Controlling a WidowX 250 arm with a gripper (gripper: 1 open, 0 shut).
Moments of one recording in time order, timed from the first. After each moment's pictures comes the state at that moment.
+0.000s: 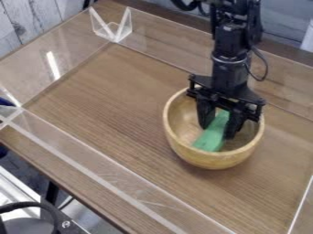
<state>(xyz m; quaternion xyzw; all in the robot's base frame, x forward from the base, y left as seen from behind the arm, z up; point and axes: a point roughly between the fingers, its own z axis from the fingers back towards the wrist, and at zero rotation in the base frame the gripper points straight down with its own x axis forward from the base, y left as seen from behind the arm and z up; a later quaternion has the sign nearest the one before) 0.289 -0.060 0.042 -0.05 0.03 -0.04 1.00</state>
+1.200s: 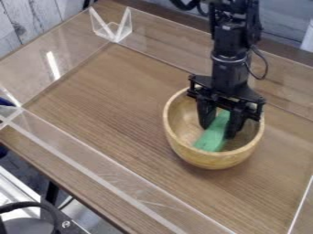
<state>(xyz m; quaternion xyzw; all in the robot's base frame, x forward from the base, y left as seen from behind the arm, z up) 0.289 -0.059 0.043 -0.06 0.03 -0.03 1.00</state>
